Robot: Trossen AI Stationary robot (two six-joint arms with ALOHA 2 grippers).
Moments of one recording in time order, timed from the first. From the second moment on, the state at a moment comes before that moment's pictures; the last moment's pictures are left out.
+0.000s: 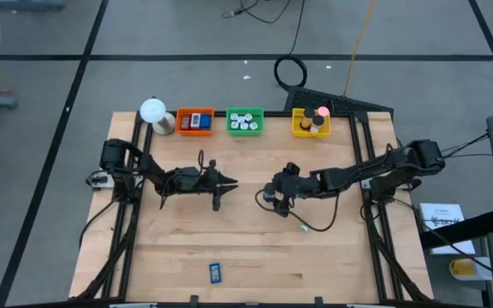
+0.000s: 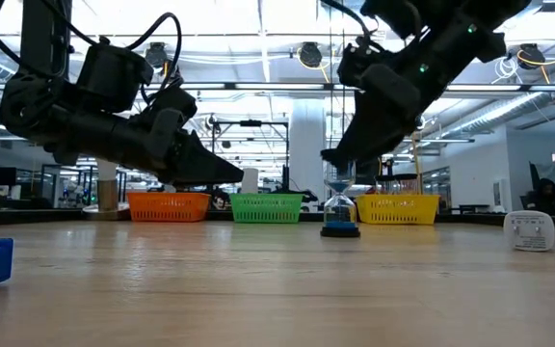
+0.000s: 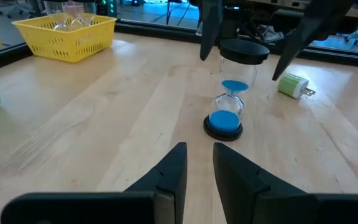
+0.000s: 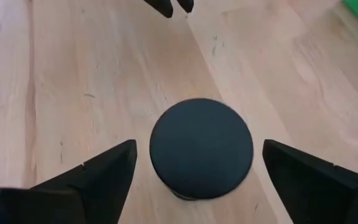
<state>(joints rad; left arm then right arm) 0.04 1.85 0.34 1.30 -0.05 -0.11 0.11 1.52 0.80 -0.07 0.26 0.32</state>
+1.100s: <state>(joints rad) 0.04 1.85 0.35 1.29 -0.05 -0.11 -0.42 1.23 0.80 -0.24 0.36 0.15</state>
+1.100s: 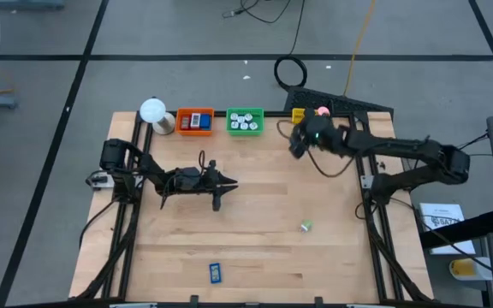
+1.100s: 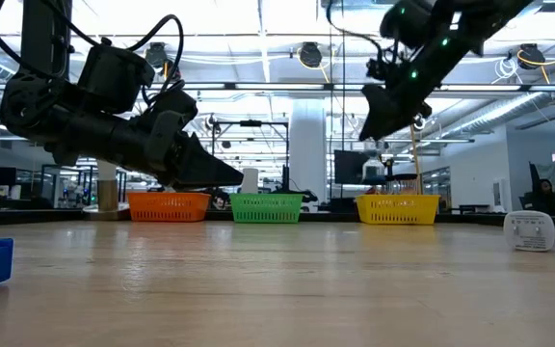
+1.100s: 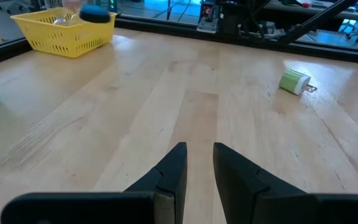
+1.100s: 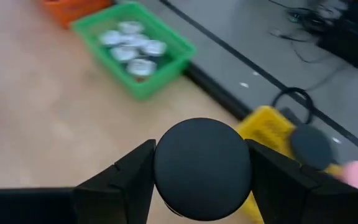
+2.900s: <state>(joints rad) 0.04 1.85 0.35 1.28 -0.05 -0.22 -0.67 1.45 0.80 -0.05 0.35 0.02</state>
